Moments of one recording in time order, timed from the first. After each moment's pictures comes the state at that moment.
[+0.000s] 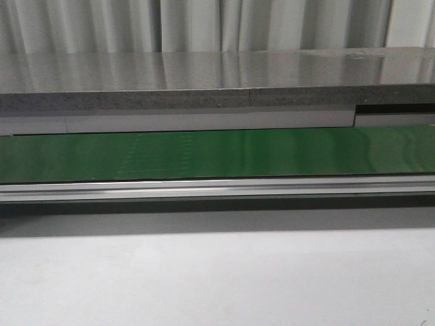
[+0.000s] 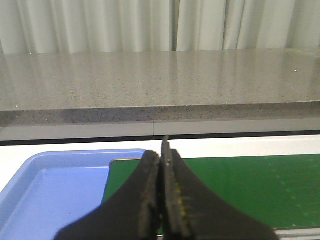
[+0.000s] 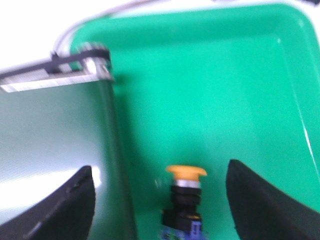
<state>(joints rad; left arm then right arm) -0.02 0.33 -0.25 -0.29 0.07 0.27 -0.37 1.62 -1.17 0.02 0.49 -0.19</state>
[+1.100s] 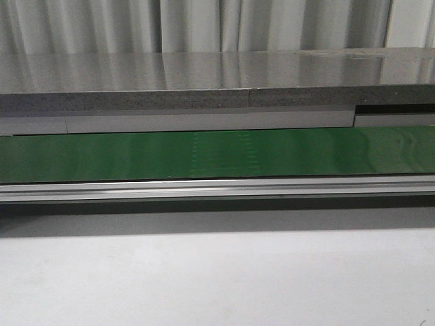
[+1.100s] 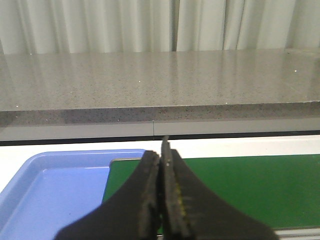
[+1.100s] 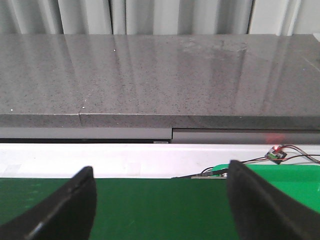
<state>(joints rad) -0.02 0.33 -0.25 -0.29 0.07 0.27 -0.08 0.57 -0.66 0.21 0.31 -0.19</state>
